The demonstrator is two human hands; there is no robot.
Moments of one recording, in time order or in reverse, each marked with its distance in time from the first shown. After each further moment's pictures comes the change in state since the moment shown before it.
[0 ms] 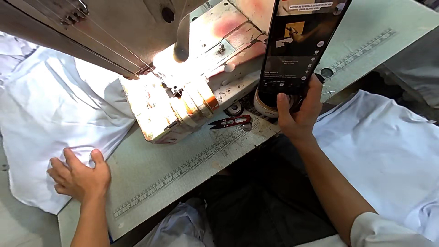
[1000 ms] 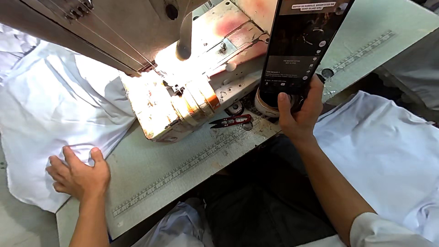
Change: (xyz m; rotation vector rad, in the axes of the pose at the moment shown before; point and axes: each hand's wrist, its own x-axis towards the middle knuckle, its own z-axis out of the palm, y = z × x) left_hand 0.000 -0.002 0.001 -0.015 0.008 0.010; right_hand -0.001 0.001 0.000 -0.006 0.008 0.004
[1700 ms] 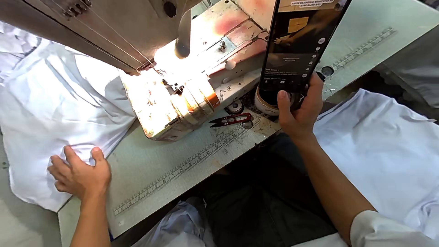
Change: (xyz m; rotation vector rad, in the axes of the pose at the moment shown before) left_hand -0.001 0.001 -0.001 -0.009 0.004 0.013; right_hand -0.001 0.001 -0.001 -0.051 0.006 0.001
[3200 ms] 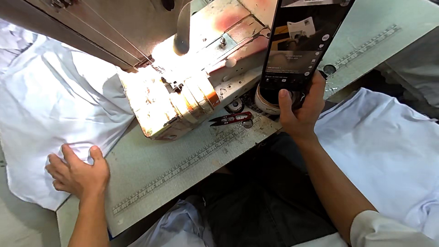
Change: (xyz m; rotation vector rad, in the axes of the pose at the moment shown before) left_hand 0.001 -0.001 0.001 0.017 -0.003 -0.015; right_hand -0.001 -0.002 0.000 0.021 -0.016 0.037
